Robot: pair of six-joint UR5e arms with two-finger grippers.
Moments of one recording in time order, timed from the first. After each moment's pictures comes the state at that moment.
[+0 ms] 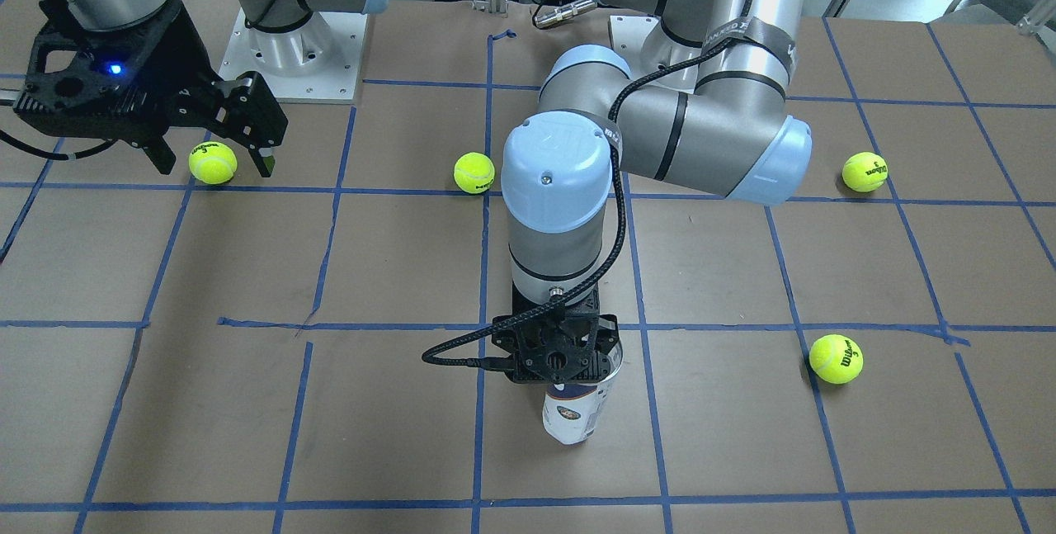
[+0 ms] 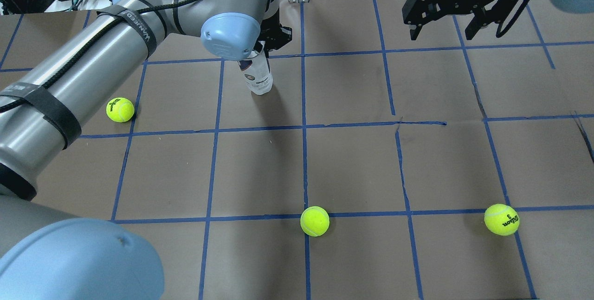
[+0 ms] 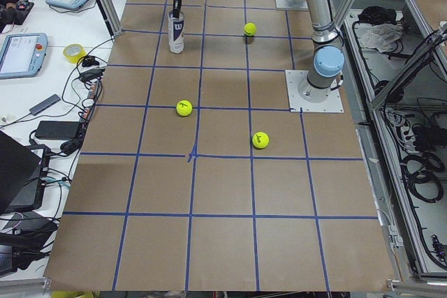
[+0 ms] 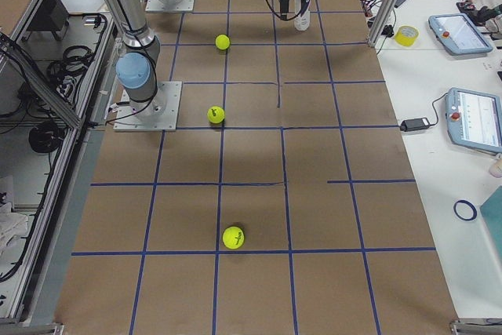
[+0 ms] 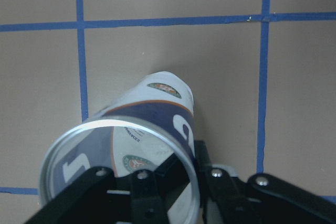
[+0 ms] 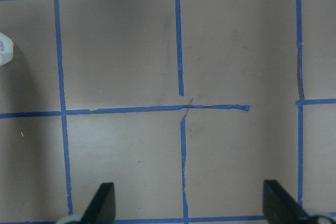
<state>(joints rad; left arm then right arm) -1.85 -2.09 -1.34 -1.15 1.70 -0.26 1.56 -1.52 1.46 -1.60 -1.55 0.03</state>
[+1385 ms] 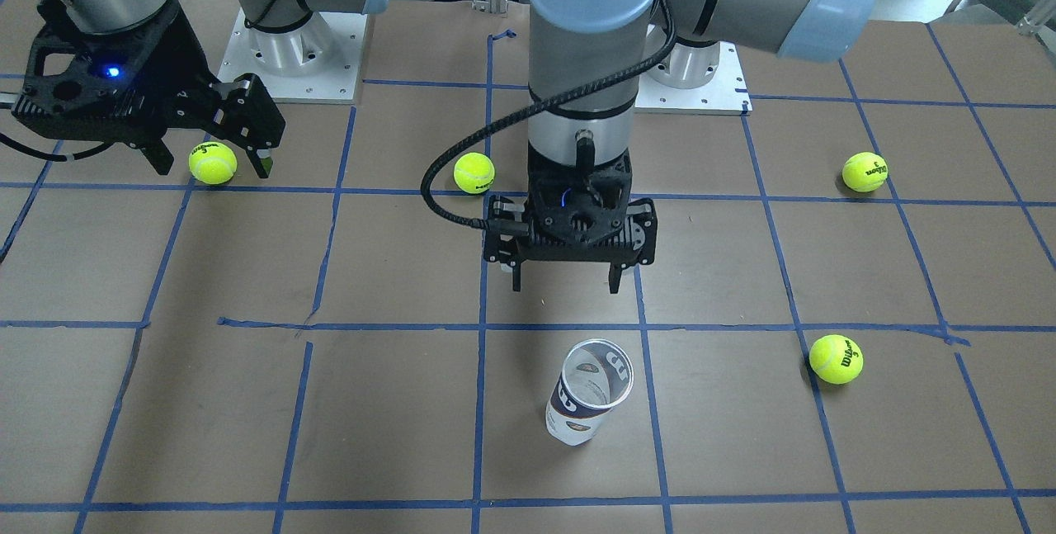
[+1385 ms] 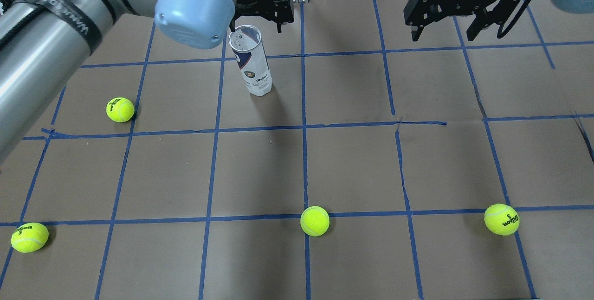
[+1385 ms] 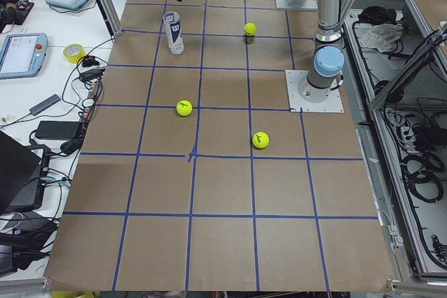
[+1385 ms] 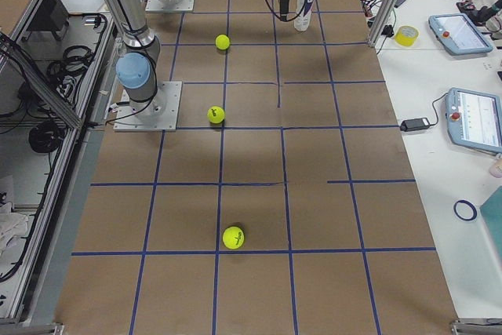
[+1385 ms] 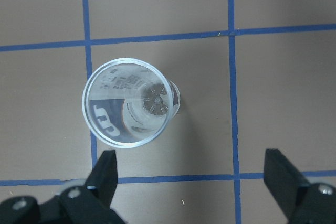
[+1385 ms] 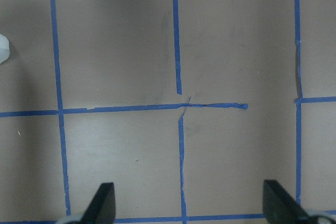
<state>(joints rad) -1.85 -1.86 -1.35 -1.27 1.67 -0.23 1.56 -1.52 1.46 -1.59 -1.55 0.02</state>
